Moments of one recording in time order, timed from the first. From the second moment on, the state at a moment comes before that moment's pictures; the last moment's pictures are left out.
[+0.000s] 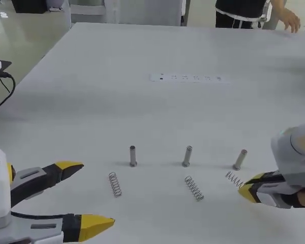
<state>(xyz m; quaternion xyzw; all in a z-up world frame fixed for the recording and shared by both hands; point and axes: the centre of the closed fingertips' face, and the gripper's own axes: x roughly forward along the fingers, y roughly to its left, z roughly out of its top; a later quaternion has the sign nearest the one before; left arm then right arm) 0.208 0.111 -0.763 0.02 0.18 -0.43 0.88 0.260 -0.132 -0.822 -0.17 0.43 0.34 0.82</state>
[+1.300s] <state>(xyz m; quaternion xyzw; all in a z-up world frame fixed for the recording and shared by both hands) 0.207 0.051 -0.740 0.05 0.16 -0.53 0.83 0.235 -0.068 -0.778 -0.24 0.38 0.45 0.77</state>
